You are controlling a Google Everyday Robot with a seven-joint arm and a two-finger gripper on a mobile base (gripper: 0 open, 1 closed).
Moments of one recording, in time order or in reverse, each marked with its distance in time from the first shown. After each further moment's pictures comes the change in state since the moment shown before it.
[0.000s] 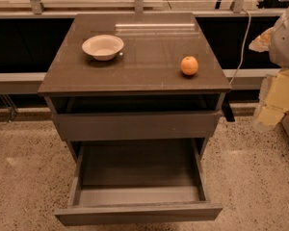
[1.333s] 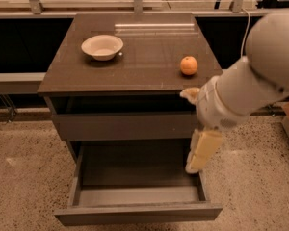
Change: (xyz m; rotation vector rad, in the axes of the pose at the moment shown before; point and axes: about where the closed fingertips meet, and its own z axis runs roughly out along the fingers) arm -0.079 0.057 0.133 -0.094 -0.249 -0.188
